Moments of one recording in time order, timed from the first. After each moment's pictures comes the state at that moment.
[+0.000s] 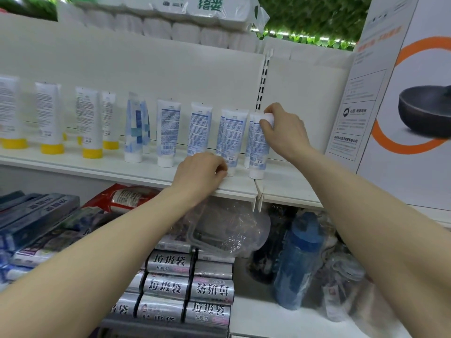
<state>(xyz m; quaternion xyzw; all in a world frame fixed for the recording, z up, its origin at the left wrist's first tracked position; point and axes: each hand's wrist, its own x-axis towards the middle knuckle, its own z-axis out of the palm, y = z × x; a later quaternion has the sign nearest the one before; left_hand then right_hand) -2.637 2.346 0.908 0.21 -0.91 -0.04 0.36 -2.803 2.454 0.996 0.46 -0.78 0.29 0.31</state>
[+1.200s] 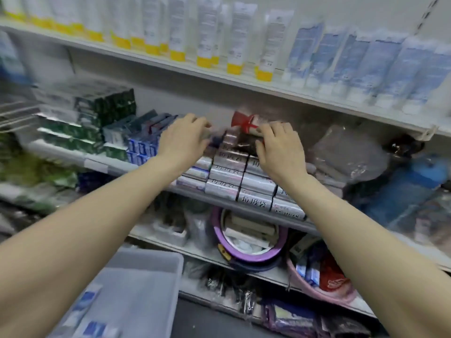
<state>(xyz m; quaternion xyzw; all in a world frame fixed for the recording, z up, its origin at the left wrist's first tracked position) -2.268 2.191 0.782 0.33 -0.88 0.00 0.33 -2.459 2.321 0.787 0.57 -0.72 0.14 0.37</state>
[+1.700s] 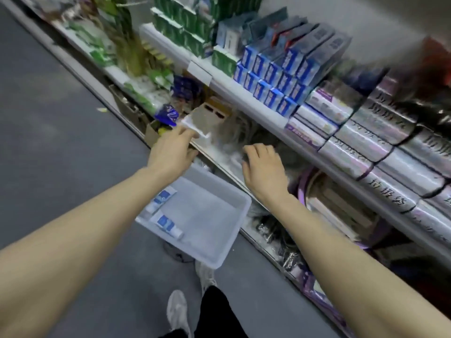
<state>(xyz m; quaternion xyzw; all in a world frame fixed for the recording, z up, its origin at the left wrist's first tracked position) -2.060 2.126 0.551 0.56 -0.80 -0.13 0.17 -2.287 2.186 0.539 0.74 -0.65 0.12 0.09</state>
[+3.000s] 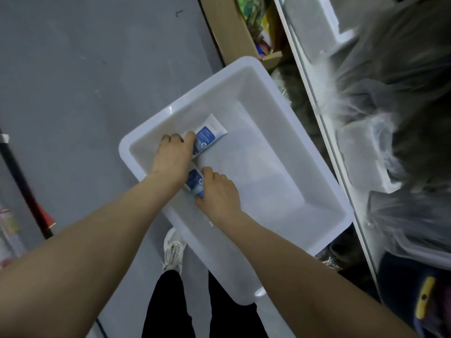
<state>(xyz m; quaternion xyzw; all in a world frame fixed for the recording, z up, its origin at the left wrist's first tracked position) -1.987 2.104 0.140 0.74 -0.60 -0.28 -0.08 -2.128 2.140 0.136 0.79 -0.51 -0.13 -0.32</state>
